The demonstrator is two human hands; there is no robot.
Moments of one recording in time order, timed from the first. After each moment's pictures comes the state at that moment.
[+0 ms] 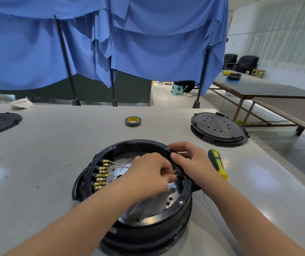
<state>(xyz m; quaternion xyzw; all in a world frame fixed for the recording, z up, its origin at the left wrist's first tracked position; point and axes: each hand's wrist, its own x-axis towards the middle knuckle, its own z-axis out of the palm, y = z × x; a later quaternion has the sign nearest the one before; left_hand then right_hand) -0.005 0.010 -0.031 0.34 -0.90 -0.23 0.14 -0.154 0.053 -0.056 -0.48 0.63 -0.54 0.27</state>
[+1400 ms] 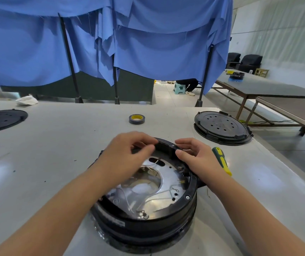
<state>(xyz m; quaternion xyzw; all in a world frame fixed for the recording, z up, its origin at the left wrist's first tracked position) 0.052 -0.002 -0.009 0.32 -0.82 -0.33 0.35 -0.155 0.054 -0.053 -0.47 0.63 -0.55 0.27</state>
